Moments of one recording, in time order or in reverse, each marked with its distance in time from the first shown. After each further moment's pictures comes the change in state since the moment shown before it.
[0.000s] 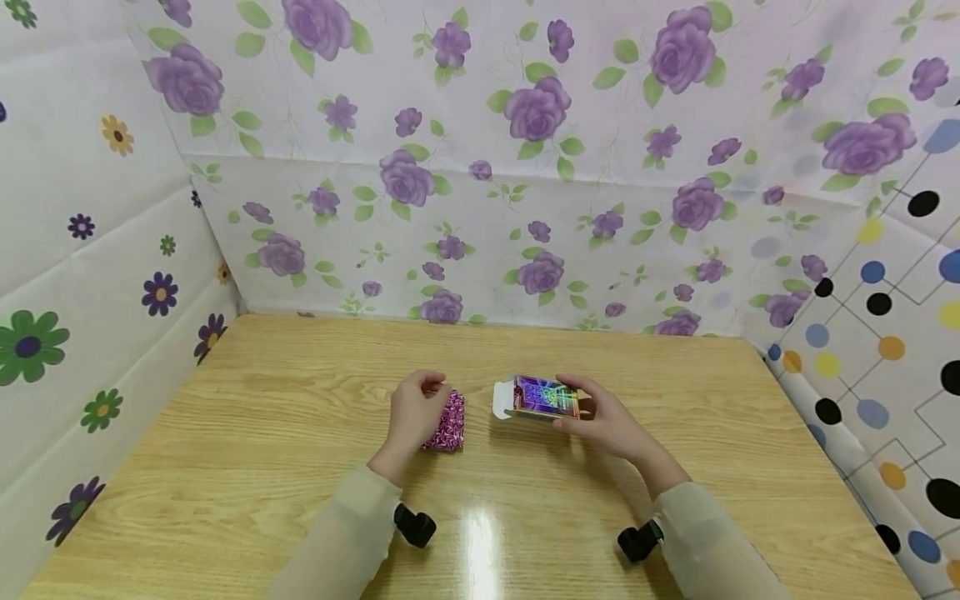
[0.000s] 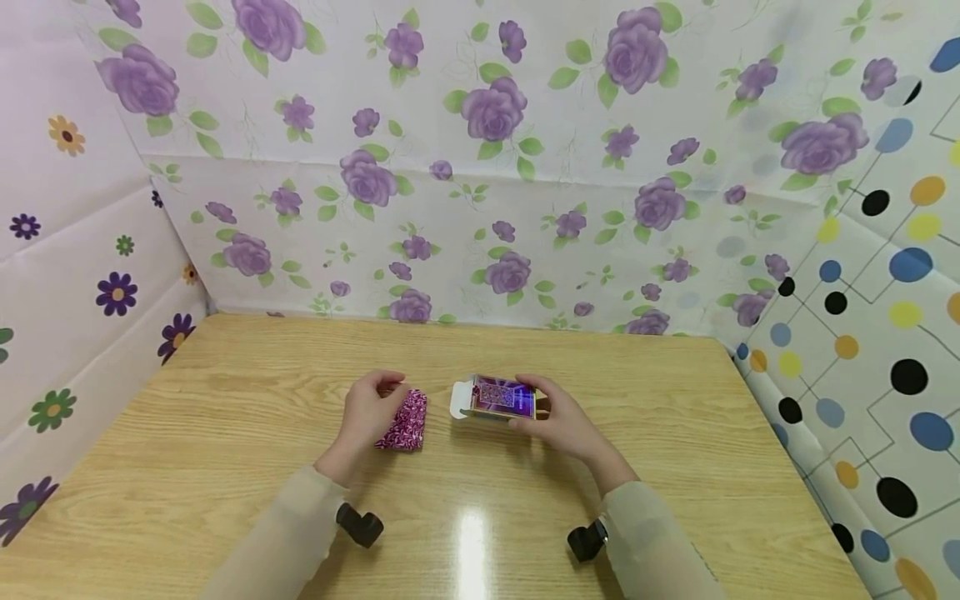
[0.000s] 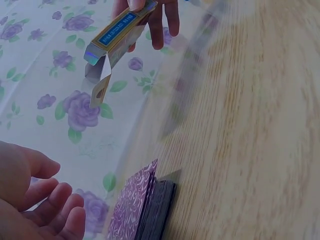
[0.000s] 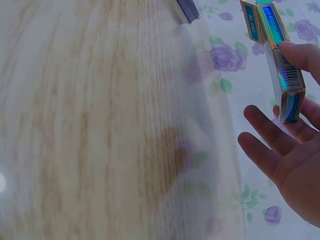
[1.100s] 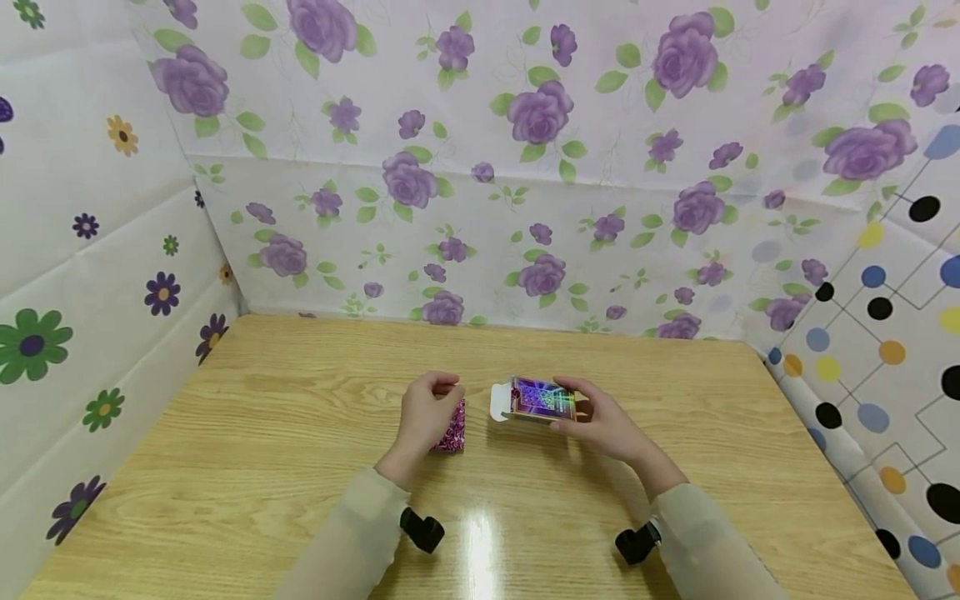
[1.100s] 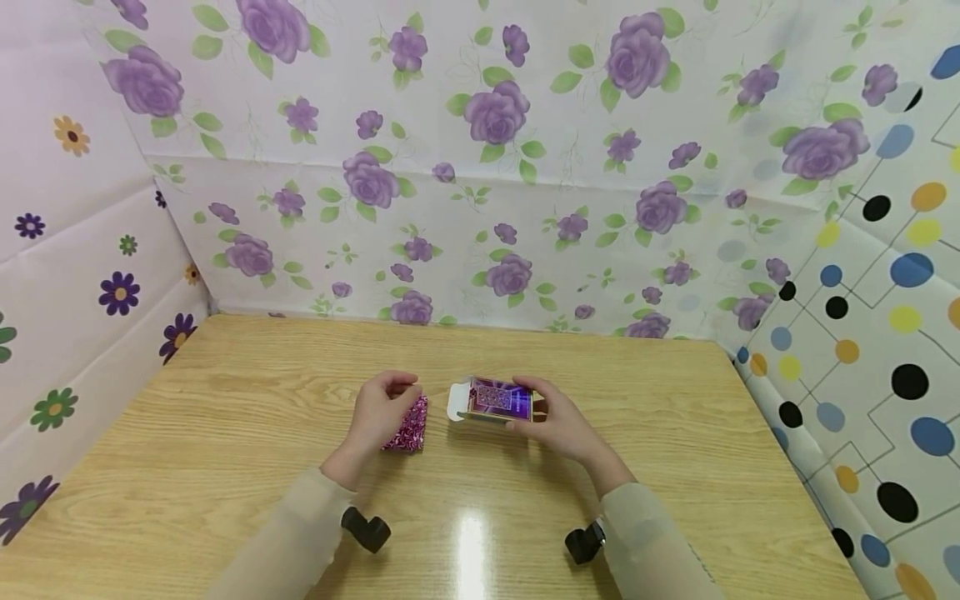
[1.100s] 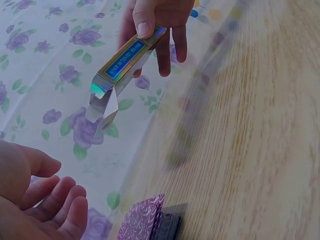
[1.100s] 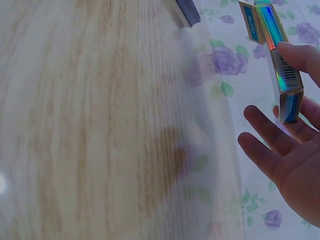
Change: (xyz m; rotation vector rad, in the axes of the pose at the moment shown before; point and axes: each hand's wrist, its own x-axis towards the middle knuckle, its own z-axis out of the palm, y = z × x) left_hand -0.005 0.011 0.006 -0.098 -0.032 -0.015; right_hand 0.004 0.001 0.003 0.002 -0.012 -0.018
